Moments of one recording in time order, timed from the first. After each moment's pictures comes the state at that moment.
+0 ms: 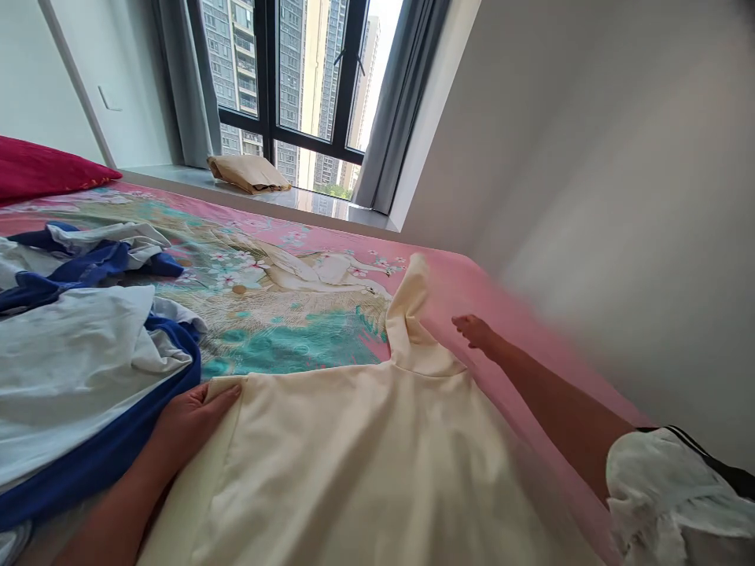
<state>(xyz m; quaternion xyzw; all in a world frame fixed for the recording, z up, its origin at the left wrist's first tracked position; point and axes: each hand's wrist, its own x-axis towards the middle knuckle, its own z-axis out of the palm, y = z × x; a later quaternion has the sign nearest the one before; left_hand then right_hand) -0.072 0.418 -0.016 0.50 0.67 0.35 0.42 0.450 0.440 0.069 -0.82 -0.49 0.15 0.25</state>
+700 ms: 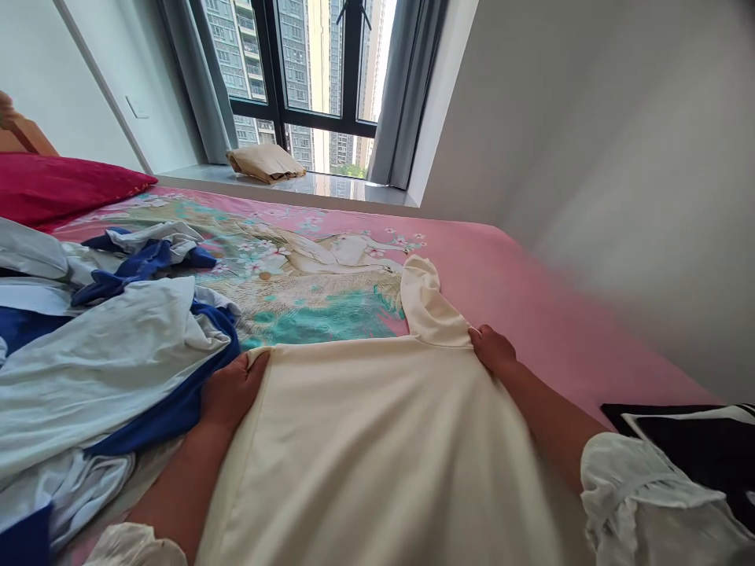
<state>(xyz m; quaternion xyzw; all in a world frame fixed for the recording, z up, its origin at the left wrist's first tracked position) -0.069 0.421 -0.018 0.65 0.75 0.12 0.08 0.457 0.401 -0.027 -0.87 -0.48 0.07 0.07</state>
